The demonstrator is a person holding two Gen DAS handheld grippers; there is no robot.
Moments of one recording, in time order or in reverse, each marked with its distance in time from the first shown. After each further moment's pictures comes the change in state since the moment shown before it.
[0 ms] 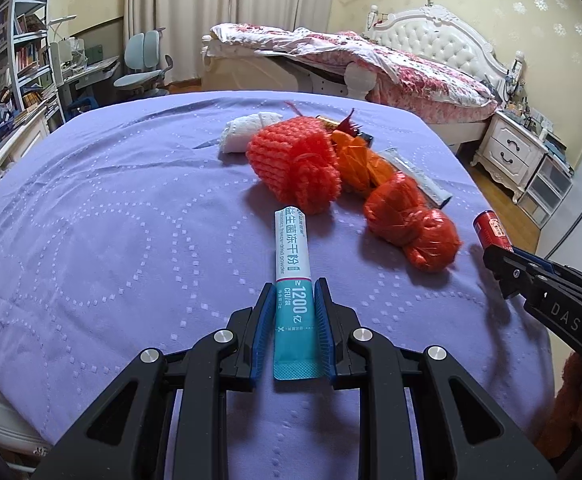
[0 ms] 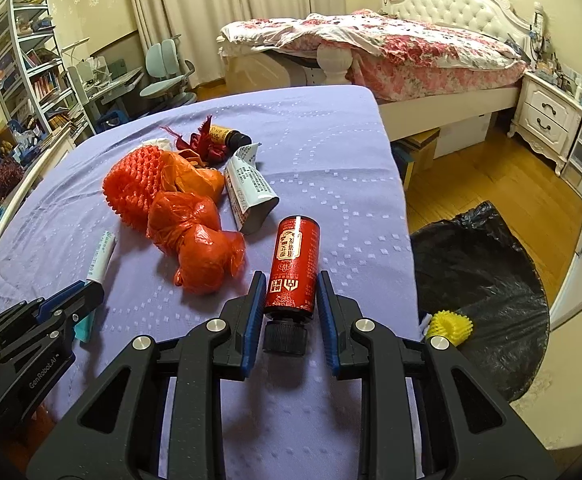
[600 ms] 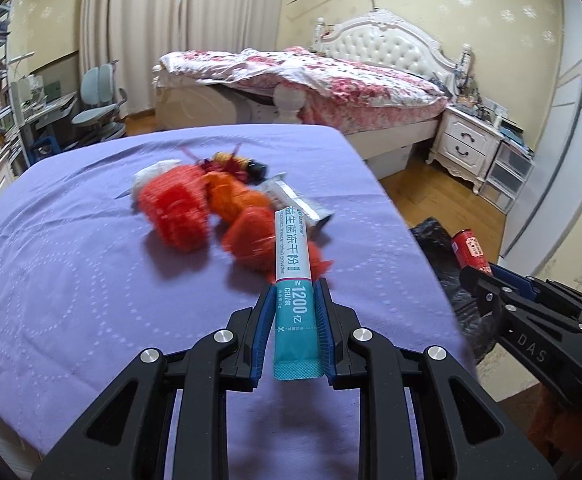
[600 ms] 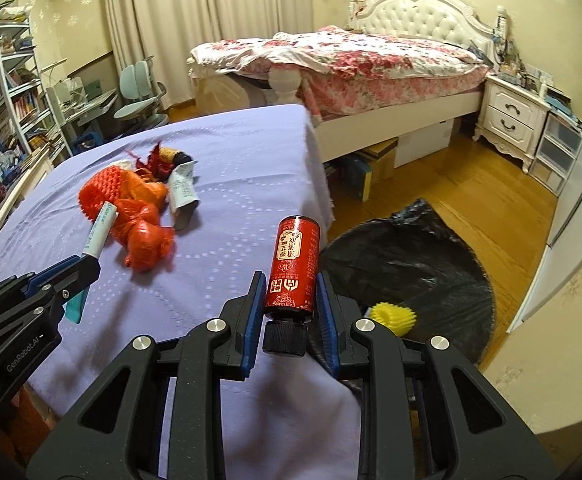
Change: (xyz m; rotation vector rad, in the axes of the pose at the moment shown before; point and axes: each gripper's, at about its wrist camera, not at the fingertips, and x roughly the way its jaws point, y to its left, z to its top) left arm -0.019 -0.079 0.010 0.125 -0.070 -0.122; right arm -0.044 -0.058 -0.018 0.056 -0.073 -0.100
